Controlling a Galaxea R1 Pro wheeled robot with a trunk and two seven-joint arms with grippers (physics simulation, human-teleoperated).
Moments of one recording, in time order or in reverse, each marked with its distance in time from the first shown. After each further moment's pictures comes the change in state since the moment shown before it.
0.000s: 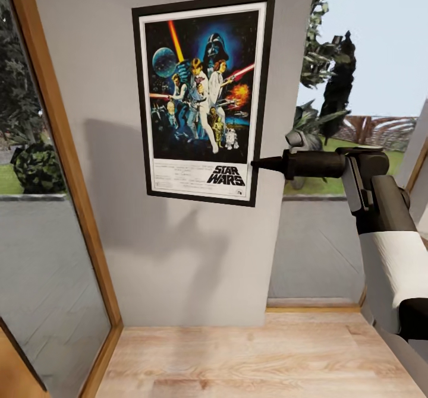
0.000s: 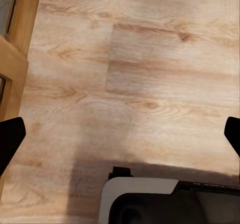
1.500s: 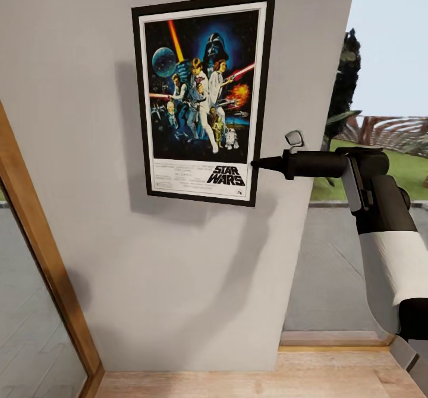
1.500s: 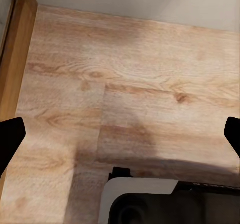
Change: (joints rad) left arm 0.000 0.000 0.000 -0.001 0.000 0.000 0.000; right arm 0.000 0.000 0.000 -0.001 0.000 0.000 0.000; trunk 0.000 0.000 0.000
